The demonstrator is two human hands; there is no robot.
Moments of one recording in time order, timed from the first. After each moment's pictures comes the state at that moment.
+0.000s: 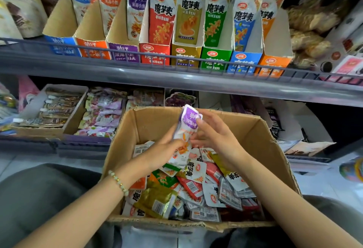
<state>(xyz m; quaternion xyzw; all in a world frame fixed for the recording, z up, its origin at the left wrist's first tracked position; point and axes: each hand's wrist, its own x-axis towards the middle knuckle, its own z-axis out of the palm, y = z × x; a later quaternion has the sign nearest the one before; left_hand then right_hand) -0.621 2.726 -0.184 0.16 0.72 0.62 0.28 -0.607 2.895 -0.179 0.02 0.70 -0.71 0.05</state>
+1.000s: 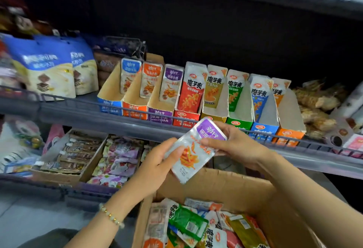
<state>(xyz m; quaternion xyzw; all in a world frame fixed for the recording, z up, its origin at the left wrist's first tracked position) -0.673 2.654 -0.120 0.25 0.68 0.69 0.05 -0.681 2.860 -0.050 -0.08 0.78 -0.61 0.13</state>
